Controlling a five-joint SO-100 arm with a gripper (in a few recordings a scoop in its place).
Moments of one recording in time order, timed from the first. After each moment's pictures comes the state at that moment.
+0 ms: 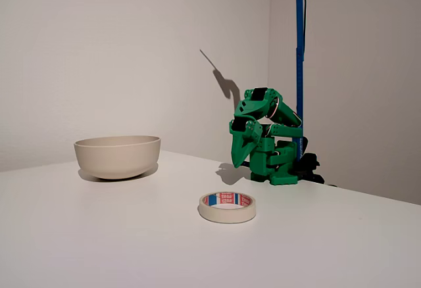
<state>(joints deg) 0.1 193.6 166.6 78.8 0.6</state>
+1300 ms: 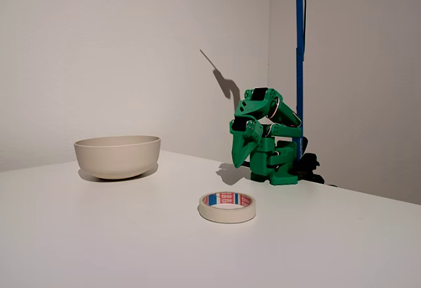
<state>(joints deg) -0.5 193.5 166.6 78.1 1.9</state>
